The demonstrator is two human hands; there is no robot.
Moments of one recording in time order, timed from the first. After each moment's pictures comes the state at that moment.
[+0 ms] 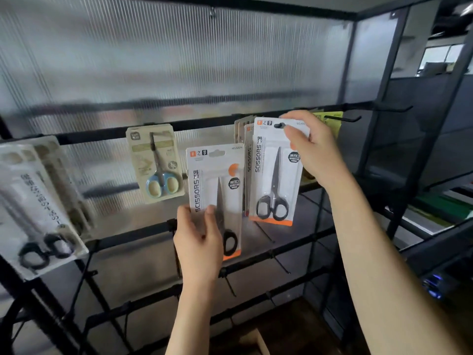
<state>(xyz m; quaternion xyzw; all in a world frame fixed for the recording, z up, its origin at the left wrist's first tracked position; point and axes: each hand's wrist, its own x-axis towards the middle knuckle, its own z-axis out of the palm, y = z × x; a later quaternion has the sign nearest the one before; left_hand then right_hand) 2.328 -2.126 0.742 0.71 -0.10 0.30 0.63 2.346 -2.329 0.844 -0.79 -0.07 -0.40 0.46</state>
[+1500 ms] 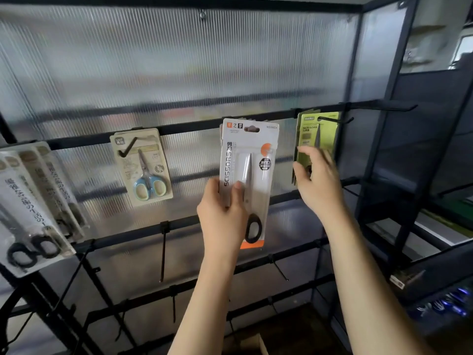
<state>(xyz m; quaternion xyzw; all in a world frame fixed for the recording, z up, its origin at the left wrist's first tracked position) 2.332 -2.208 0.777 0.70 -0.13 0.28 0.64 2.353 -2.388 0.780 -0.85 0.05 -0.44 0.30</state>
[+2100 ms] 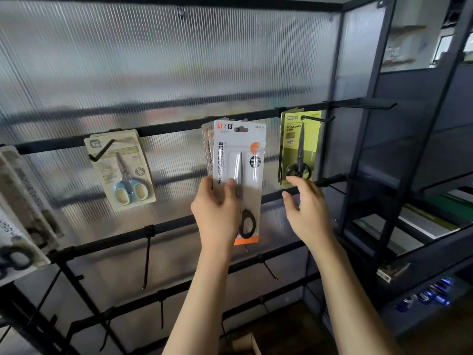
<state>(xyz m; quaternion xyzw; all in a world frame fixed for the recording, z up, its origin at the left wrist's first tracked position) 2.349 -2.234 0.774 0.72 -0.10 0.29 0.62 2.333 -2.394 0.732 -0.86 0.07 -0.41 0.29</state>
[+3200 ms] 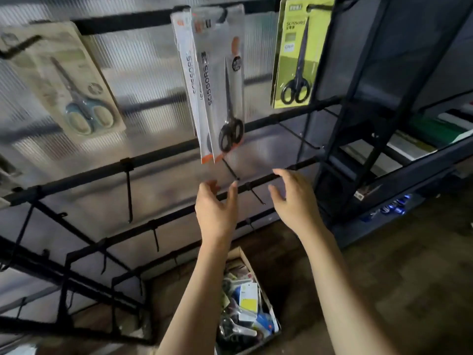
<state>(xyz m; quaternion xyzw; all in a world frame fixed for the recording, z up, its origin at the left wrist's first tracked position) 2.337 -2.224 0.635 0.82 -0.02 0.11 0.56 2.295 -2.371 0.624 -0.92 0.12 -0.27 0.27</state>
